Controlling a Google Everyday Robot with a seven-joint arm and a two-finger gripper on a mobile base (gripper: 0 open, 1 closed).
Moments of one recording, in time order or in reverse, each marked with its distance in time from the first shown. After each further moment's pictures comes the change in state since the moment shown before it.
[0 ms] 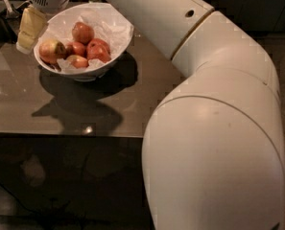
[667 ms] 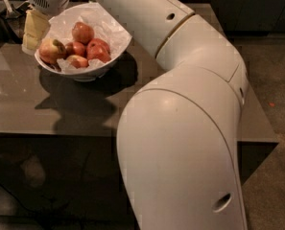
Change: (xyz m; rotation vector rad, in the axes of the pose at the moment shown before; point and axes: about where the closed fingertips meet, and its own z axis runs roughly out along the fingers) arm 0.004 -0.014 0.024 -0.021 0.046 -0.034
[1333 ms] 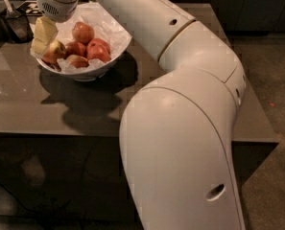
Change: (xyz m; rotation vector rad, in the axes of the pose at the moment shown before) arm 0.017 -0.009 0.019 -0.026 -0.007 0.015
